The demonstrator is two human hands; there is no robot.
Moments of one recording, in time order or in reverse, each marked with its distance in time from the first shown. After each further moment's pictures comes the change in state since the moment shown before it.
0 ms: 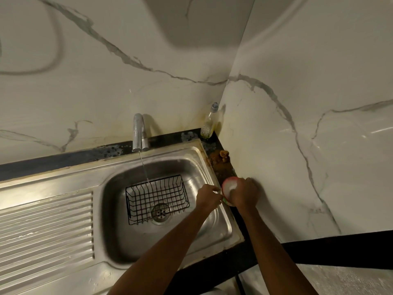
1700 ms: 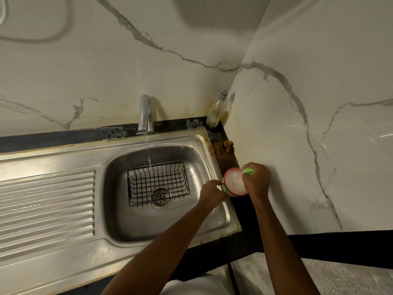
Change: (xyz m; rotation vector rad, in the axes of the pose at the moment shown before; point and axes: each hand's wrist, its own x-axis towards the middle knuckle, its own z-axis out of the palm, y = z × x) left_hand -0.009 -0.024 0.016 -0.105 -0.090 -0.036; right_hand -0.002 0.013 -0.037 0.523 0.146 -0.066
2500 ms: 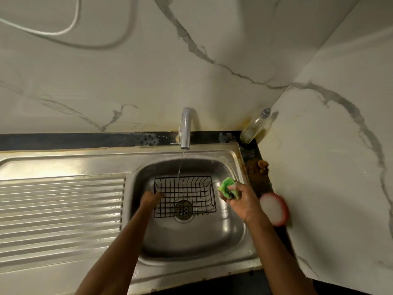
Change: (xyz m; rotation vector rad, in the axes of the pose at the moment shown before) left_hand 0.035 -0.123 -0.275 0.024 0.472 -0.443; right_hand -0.031 -0.099 0.093 1.193 -0.626 0.657
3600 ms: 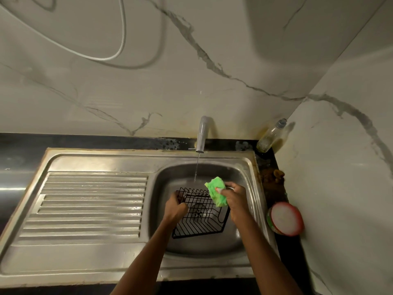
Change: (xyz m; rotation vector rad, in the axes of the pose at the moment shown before) left_hand -0.117 0.007 -0.003 -0.138 -0.045 0.341; right_hand 0.000 0.029 0.048 -0.507 0.038 -0.247
